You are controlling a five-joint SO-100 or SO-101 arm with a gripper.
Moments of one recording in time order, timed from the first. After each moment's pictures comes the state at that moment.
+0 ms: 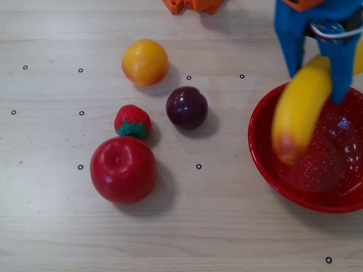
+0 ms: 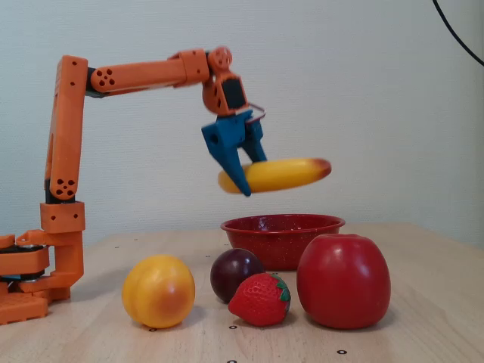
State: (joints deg) arm 29.0 78.7 66.0 82.1 26.8
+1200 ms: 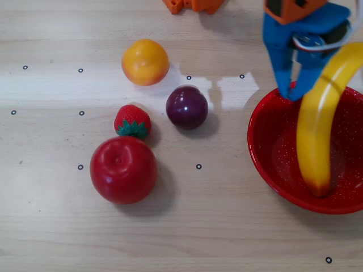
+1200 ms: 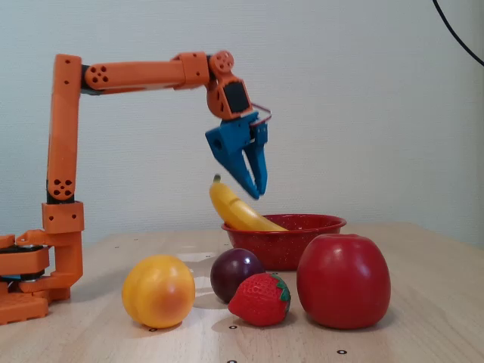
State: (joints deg) arm 22.8 82.5 70.6 77.9 24.6
